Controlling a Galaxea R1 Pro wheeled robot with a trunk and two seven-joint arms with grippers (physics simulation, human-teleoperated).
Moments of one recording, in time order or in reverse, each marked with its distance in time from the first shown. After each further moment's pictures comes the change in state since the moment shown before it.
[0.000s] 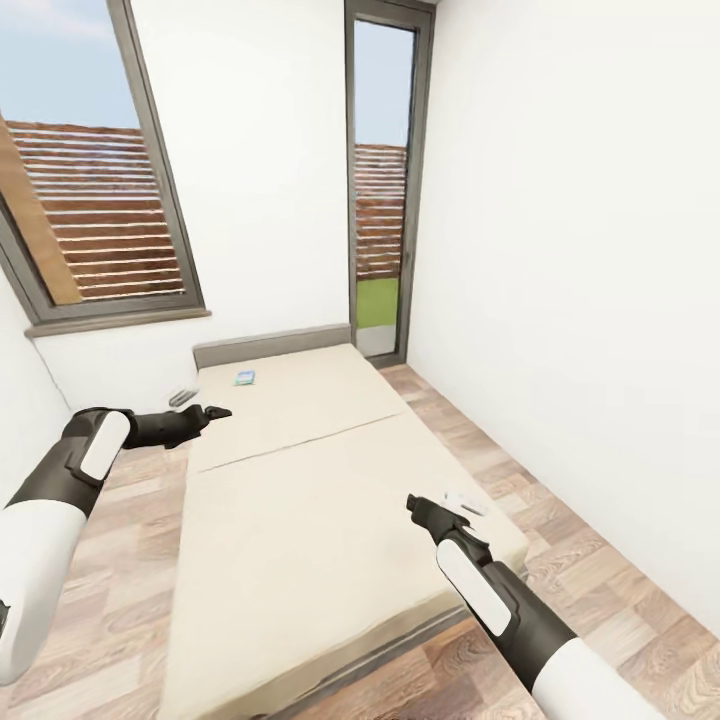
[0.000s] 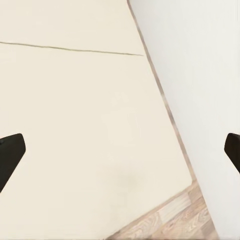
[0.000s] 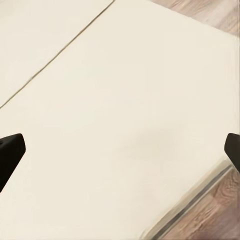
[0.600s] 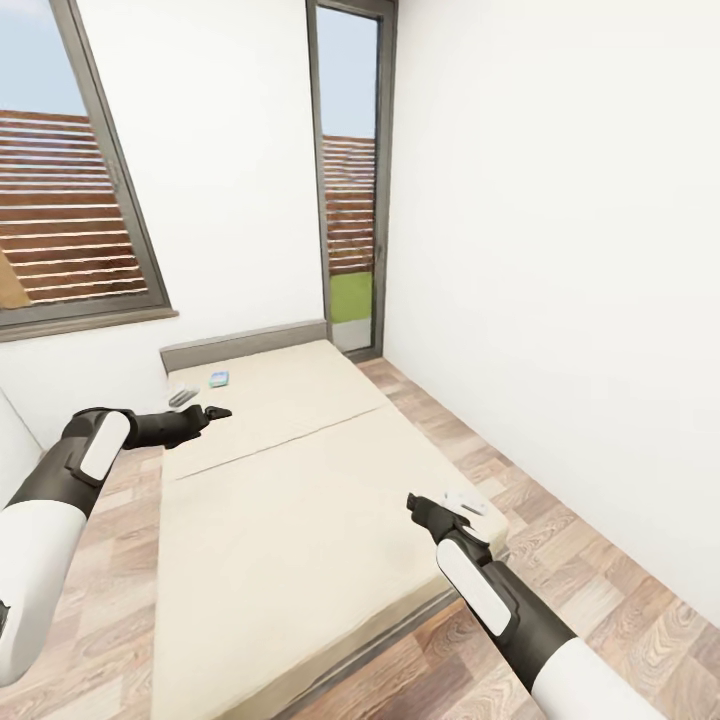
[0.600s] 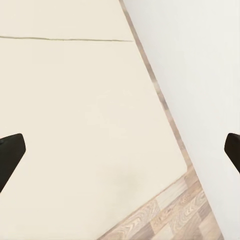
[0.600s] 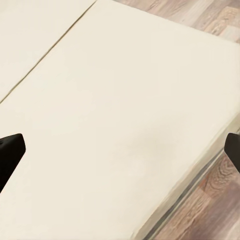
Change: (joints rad) left arm 0.001 0.000 0.000 0.000 0.000 0.000 0.000; right arm 0.000 0.002 -0.003 0.000 0.002 -0.004 -0.001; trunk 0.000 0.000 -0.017
